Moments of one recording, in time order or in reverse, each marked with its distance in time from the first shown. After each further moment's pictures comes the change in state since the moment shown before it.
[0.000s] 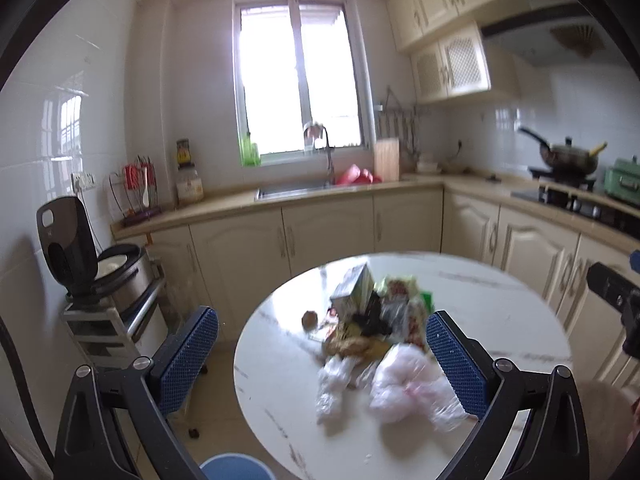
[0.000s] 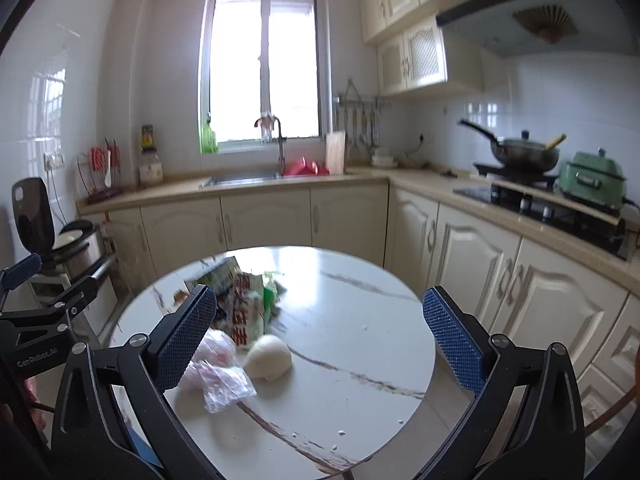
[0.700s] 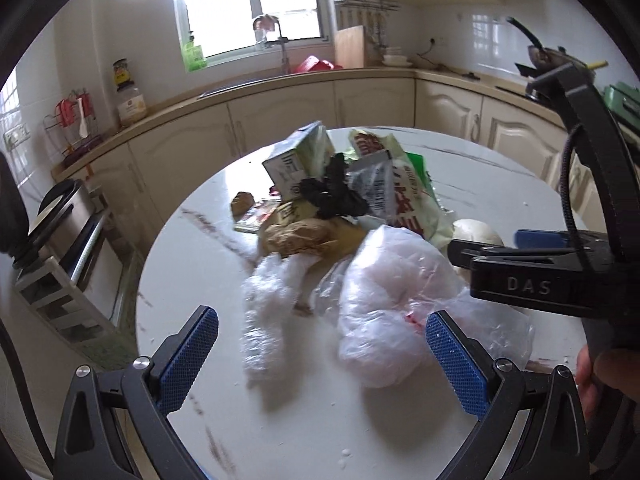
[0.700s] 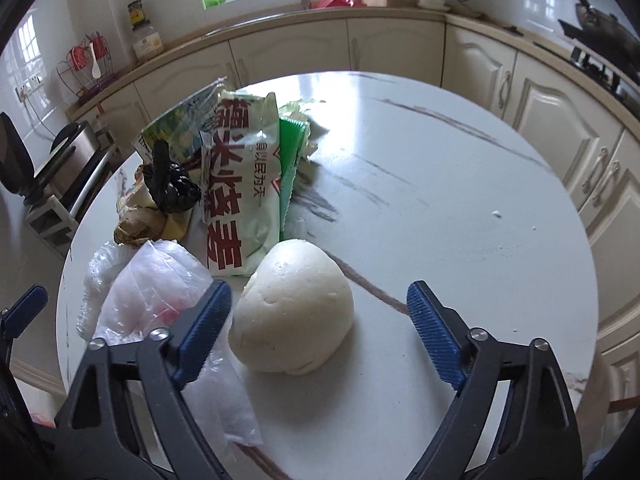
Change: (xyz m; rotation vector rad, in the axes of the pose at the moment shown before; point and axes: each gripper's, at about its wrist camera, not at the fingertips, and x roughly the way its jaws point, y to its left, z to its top) left arm 0.188 -0.033 -0.018 0.094 0.343 -0.125; right arm 0.207 0.029 -0.082 0.032 0.559 0.159
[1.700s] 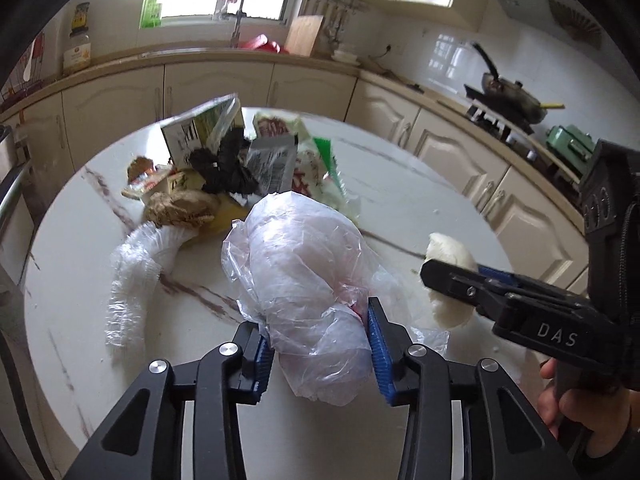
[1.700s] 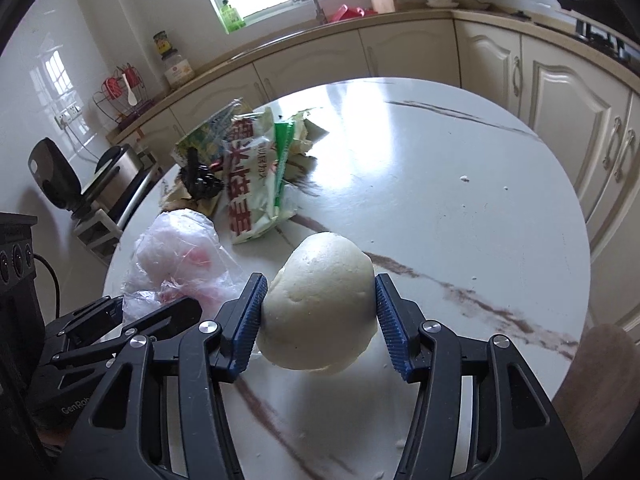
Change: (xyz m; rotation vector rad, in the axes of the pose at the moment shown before) left arm 0.027 0.000 0.003 -0.152 0.023 -0.375; right arm -0.044 -0.048 -0.029 0.043 -0.059 0.184
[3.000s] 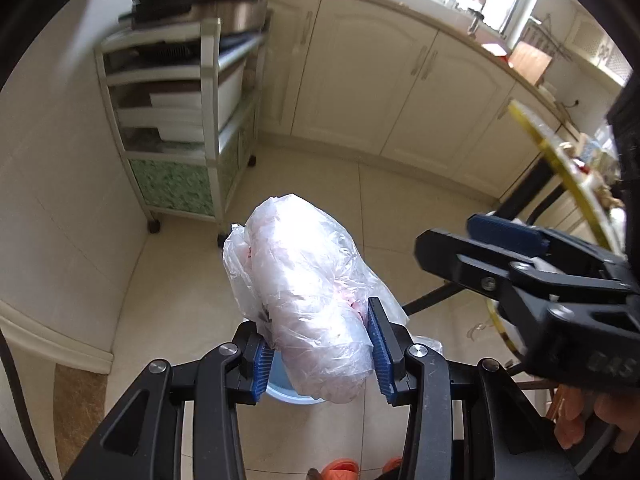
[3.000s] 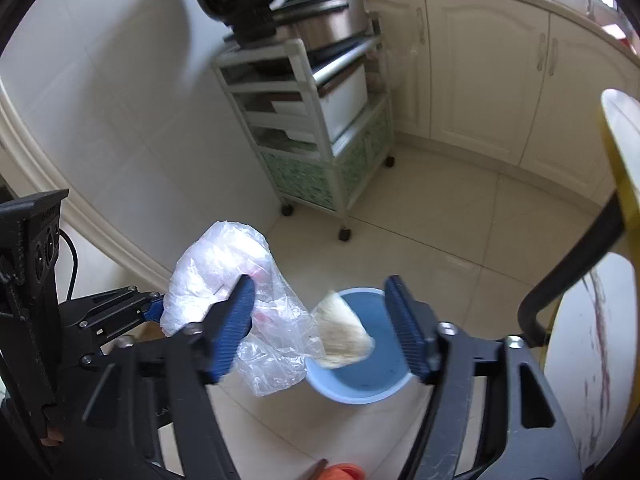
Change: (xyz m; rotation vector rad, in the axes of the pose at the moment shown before) left arm -0.194 0.358 -0.167 -0.455 0.117 0.387; right arm 0.213 0.420 -0.091 -0.534 0.273 0.344
